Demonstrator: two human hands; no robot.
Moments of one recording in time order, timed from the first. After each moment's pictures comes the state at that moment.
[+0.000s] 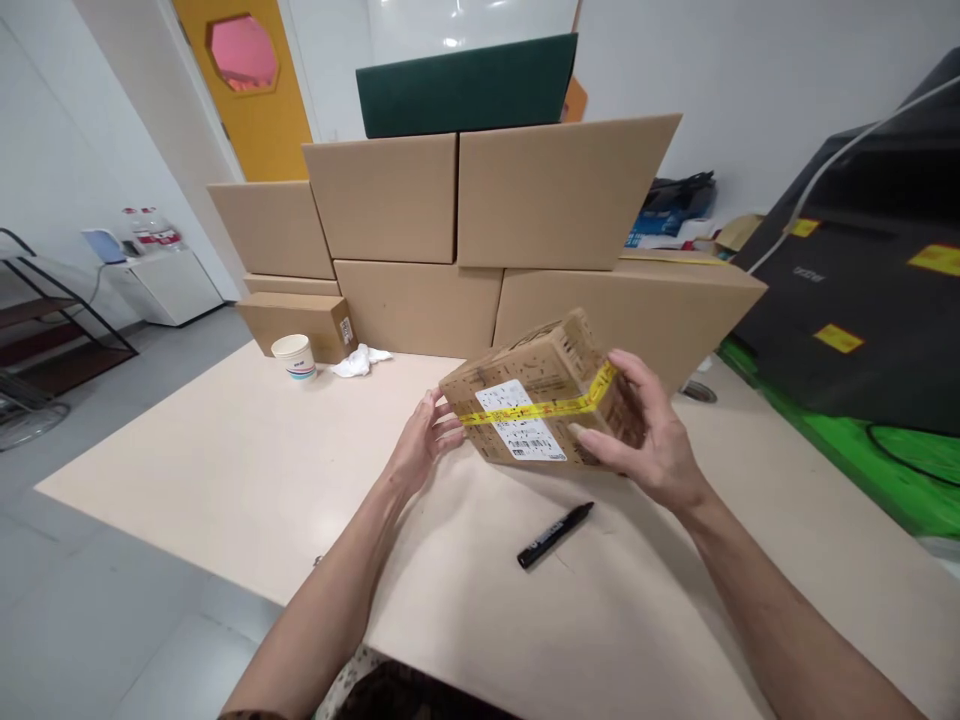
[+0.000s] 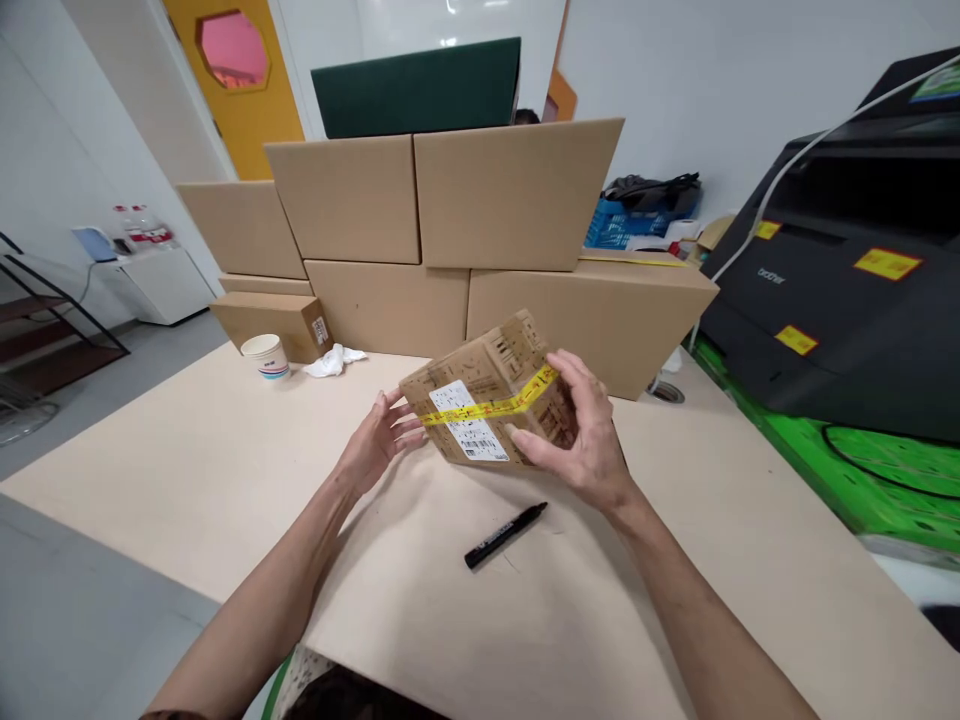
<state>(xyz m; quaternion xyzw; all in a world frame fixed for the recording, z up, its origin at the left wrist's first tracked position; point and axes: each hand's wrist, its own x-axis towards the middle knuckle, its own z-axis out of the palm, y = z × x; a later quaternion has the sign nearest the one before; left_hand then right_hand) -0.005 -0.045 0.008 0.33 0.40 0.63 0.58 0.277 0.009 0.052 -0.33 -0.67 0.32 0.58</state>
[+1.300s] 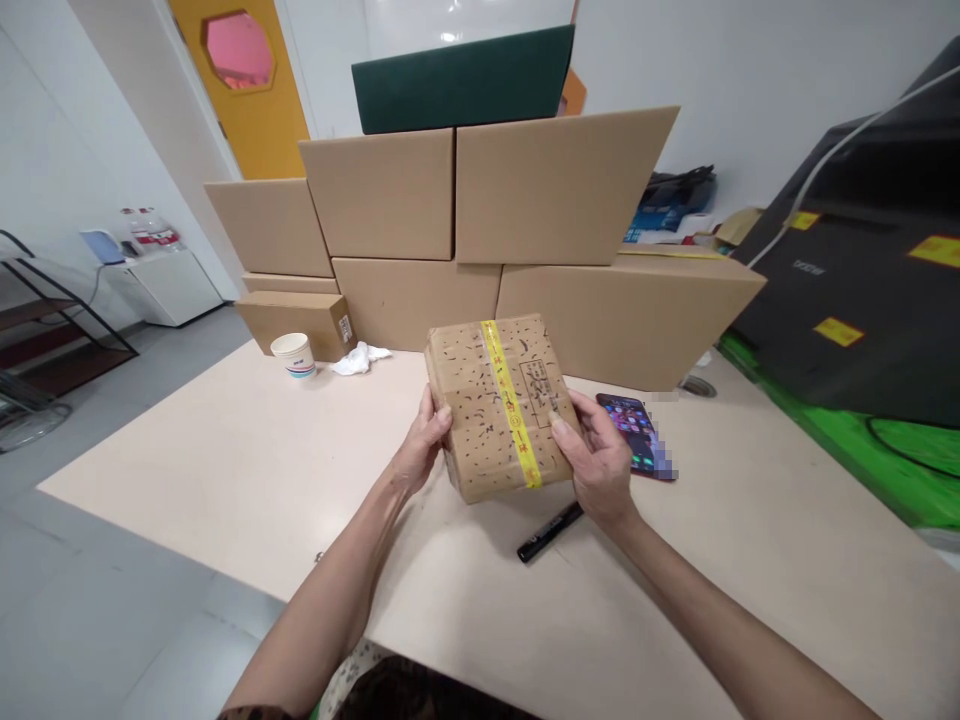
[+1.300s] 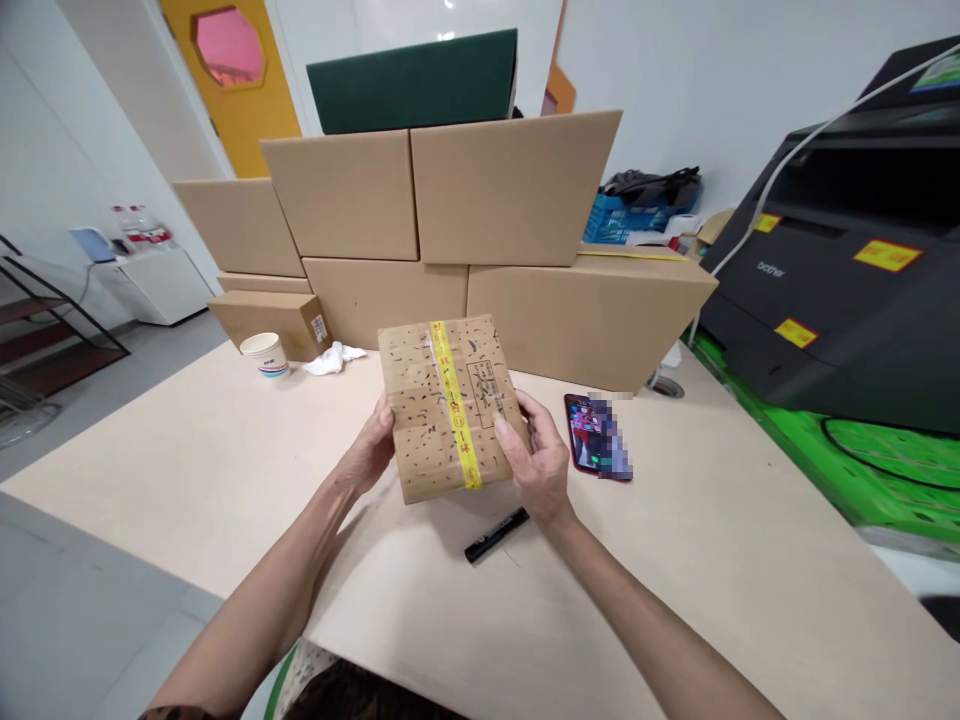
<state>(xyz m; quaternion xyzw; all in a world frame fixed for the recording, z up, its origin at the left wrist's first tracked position) 0.005 -0.058 0.020 0.41 0.32 0.64 0.56 0.224 -0.014 -0.001 -0.34 -0.56 0.42 0.63</state>
